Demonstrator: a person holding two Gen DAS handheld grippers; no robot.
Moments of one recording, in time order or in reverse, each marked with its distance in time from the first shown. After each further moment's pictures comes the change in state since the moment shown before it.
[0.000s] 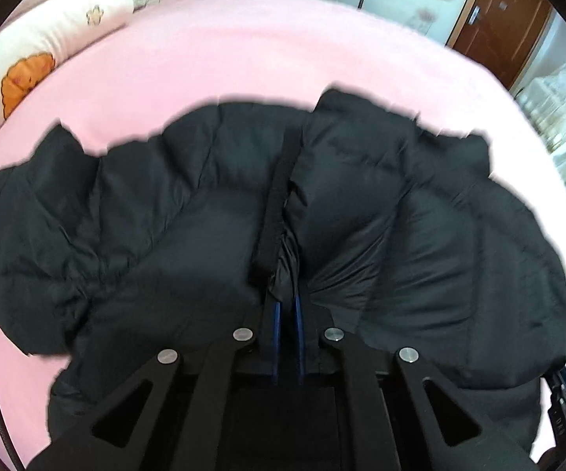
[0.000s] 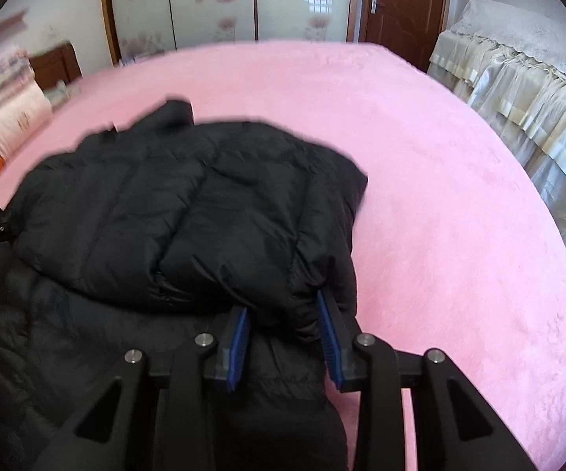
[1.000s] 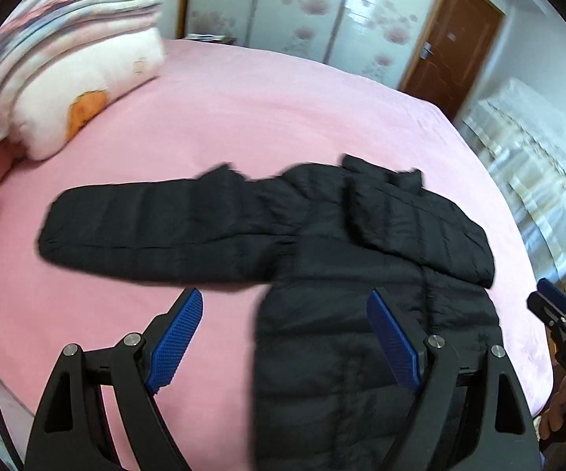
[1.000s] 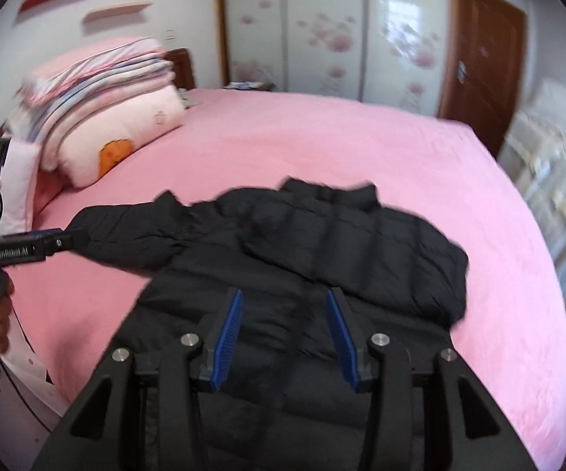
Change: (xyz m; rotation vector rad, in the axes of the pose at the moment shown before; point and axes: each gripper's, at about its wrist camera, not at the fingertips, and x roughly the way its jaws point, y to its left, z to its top) left arm -0.254 0.197 -0.074 0.062 -0.183 -0.134; right arm -0.231 0.182 -0.018 -0.240 -0.199 0.243
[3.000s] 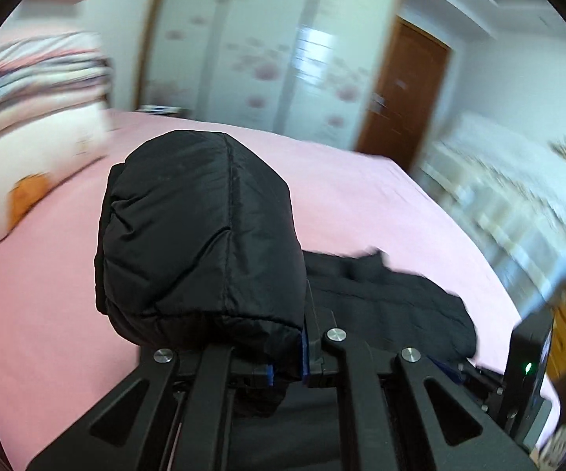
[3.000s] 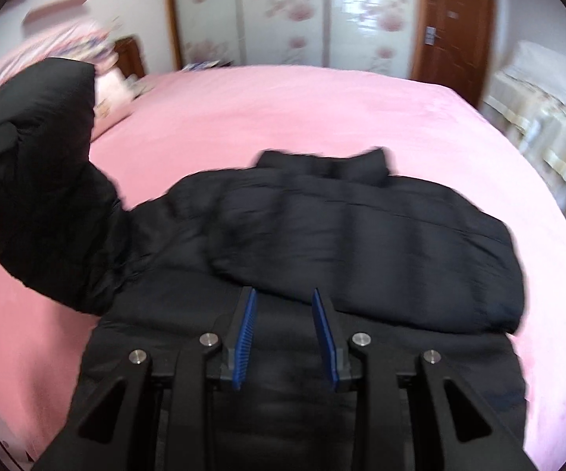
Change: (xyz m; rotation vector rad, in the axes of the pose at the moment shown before) left arm 0.049 -0.086 0.068 0.160 -0.249 -0.158; right arm 0.138 -0.005 0.008 0.184 0.085 -0.125
